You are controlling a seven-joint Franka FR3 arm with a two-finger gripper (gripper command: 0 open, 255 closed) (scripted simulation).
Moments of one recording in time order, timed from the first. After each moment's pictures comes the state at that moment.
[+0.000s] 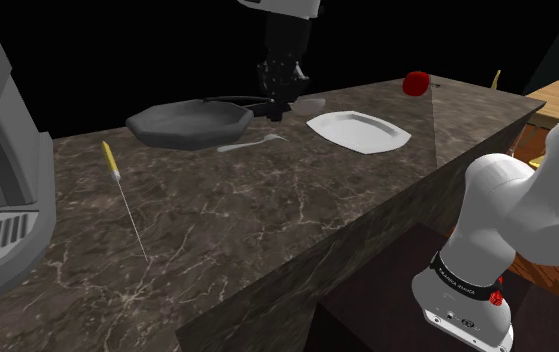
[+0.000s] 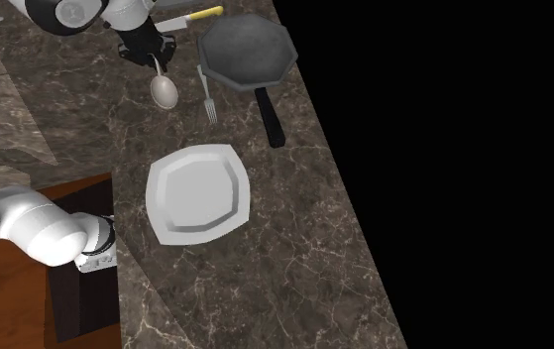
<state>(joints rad) 0.57 -0.31 -0.09 -2.01 0.10 1.77 -0.94</state>
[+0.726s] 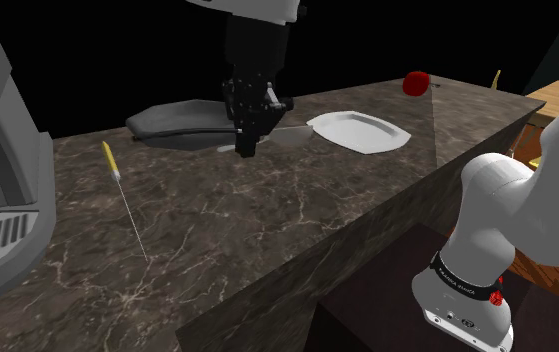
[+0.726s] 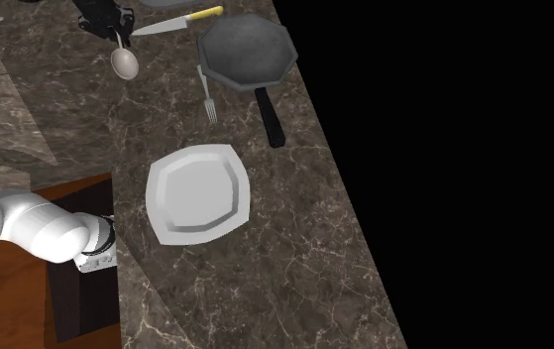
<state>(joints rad) 0.67 -0.25 0.09 -1.96 0.12 1.81 -0.67</state>
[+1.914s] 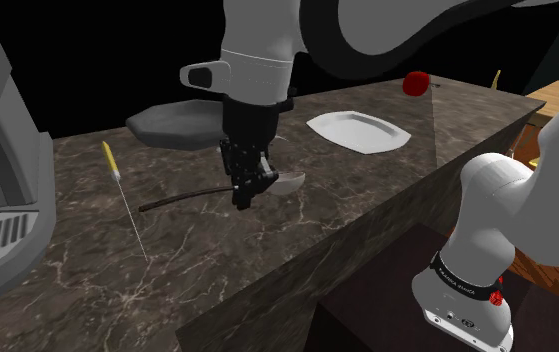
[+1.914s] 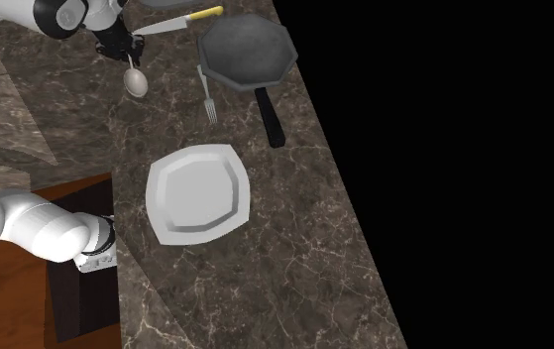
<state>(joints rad) 0.69 -0.22 0.12 -2.15 0.13 2.03 -0.65</state>
